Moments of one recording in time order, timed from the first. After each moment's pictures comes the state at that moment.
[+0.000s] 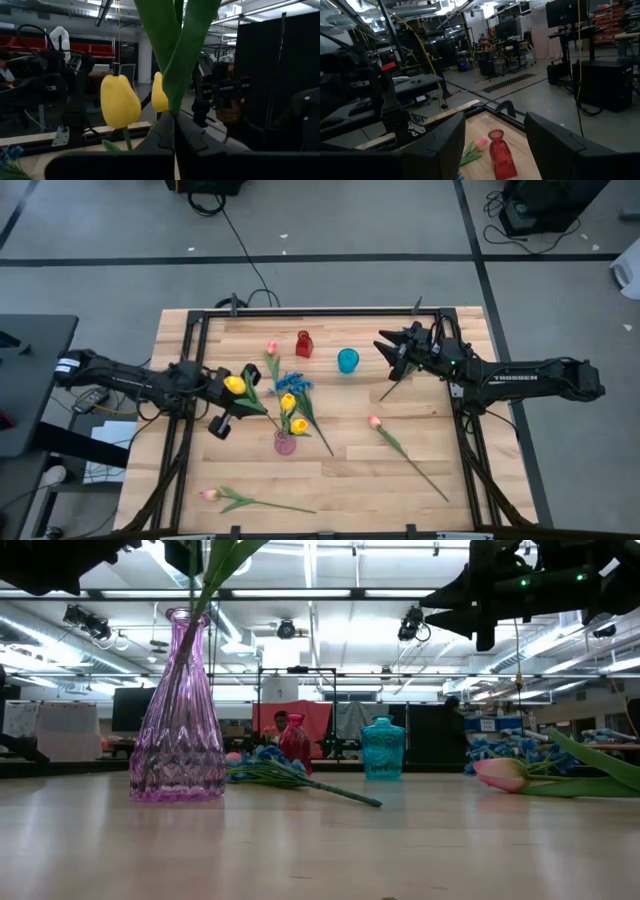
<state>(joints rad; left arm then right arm) -0.10 0.83 0.35 0.73 0.31 -0.11 -0.26 0.87 0.33 0.61 0.22 0.22</state>
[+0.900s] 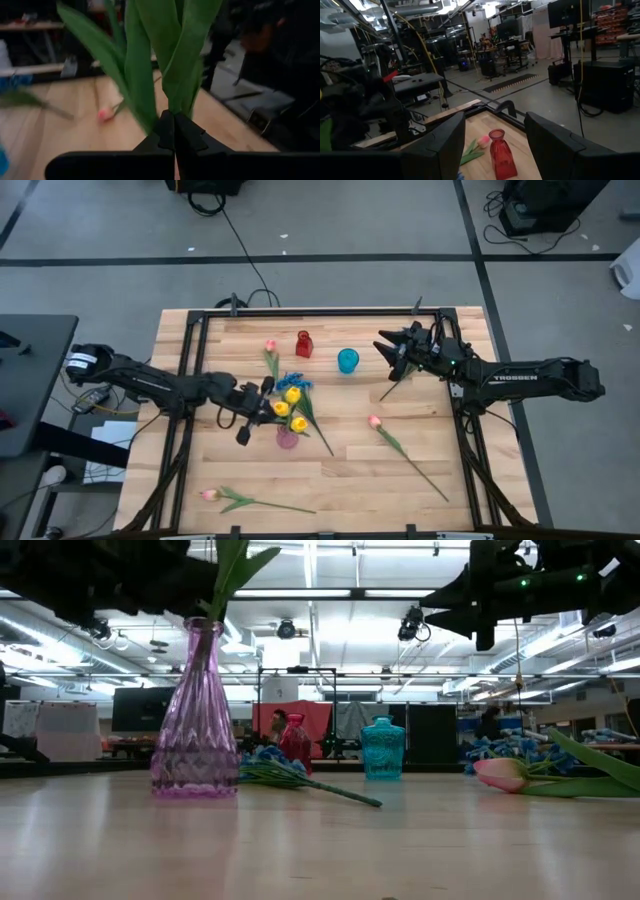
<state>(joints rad) -0.11 1.10 0.35 0.63 0.25 0.01 -0.26 0.87 0.33 0.61 0.21 0.21</state>
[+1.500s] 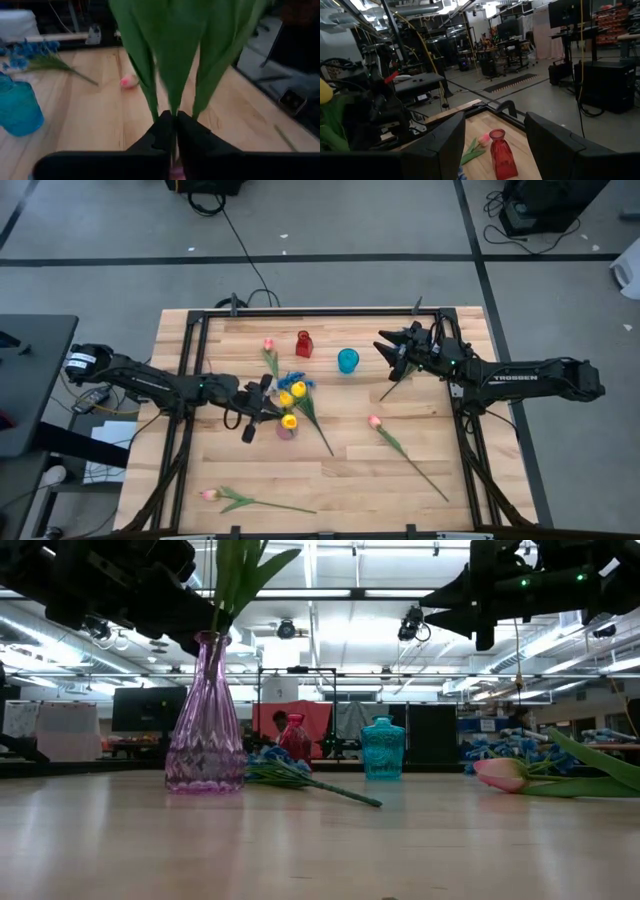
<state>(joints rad) -0.11 1.09 0.36 0.47 0.12 0.02 -0.26 0.87 0.33 0.61 0.21 0.21</state>
